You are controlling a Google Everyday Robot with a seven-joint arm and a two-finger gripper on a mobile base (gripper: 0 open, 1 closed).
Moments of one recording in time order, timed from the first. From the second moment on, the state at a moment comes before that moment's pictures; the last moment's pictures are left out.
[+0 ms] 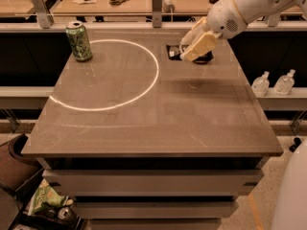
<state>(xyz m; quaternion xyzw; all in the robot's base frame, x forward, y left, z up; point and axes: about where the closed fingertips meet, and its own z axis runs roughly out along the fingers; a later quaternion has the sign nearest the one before) 0.647 -0.113 0.930 -0.62 0.69 0.20 0.33</state>
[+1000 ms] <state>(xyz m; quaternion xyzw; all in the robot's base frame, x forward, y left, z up) 0.688 -0.035 0.970 -0.61 0.70 0.10 0.36</state>
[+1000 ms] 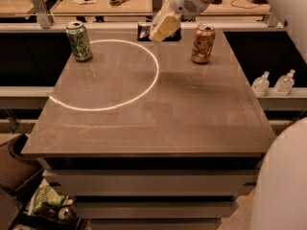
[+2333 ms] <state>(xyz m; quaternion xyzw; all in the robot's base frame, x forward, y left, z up) 0.759 0.062 0.960 -0.64 0.66 0.11 0.38</state>
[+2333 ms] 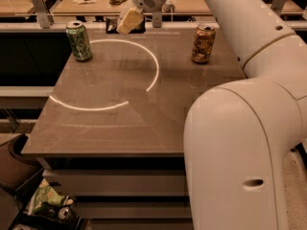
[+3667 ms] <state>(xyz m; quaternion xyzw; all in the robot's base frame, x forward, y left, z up) 0.784 0.099 0.928 -0.63 0.67 0.12 0.38</state>
